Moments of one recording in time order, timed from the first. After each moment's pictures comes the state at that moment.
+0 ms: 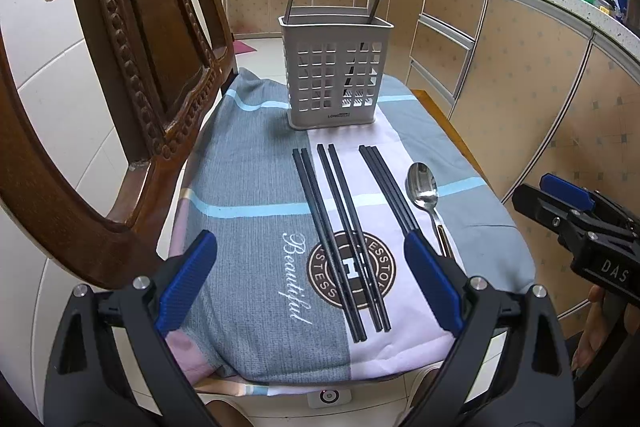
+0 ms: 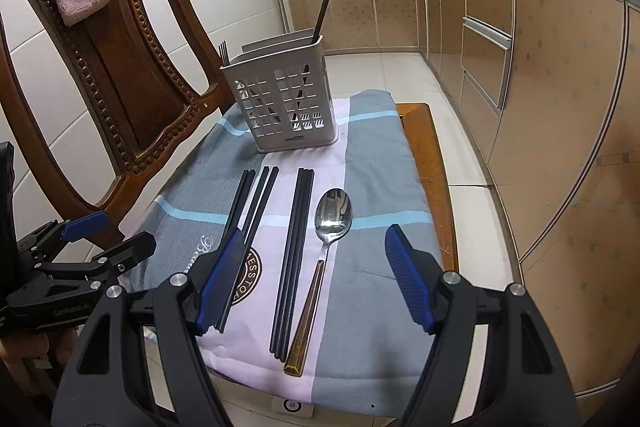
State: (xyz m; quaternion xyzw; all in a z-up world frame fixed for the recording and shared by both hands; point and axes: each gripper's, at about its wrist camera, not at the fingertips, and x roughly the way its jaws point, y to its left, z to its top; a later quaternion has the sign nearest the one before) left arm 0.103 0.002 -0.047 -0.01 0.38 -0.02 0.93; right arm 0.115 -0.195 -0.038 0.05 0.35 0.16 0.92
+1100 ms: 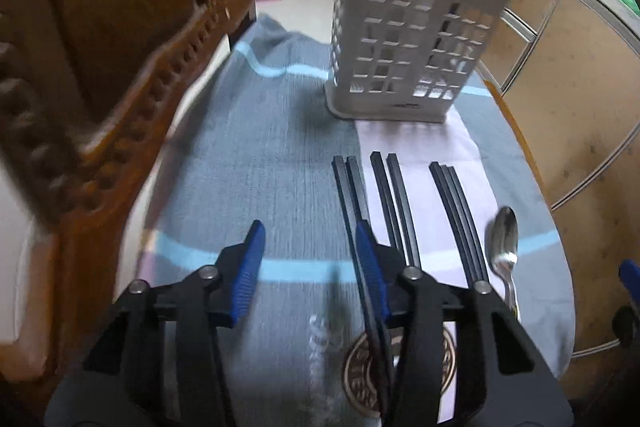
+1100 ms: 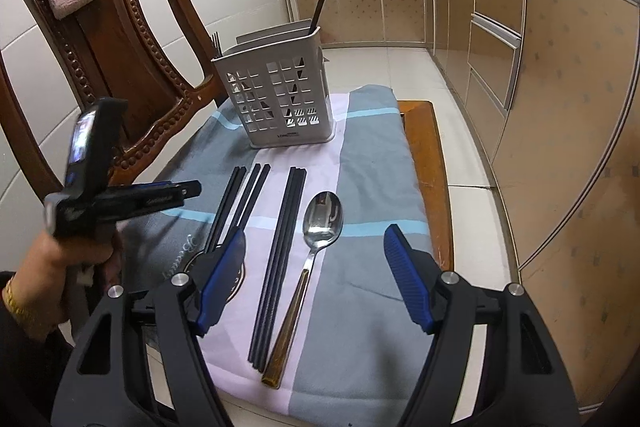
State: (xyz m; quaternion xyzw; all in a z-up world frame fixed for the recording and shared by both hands) left arm 0.239 0.034 -0.108 -0.07 0.47 0.02 0.88; right arm 0.141 -0.202 -0.049 0.03 0.36 0.18 0.92
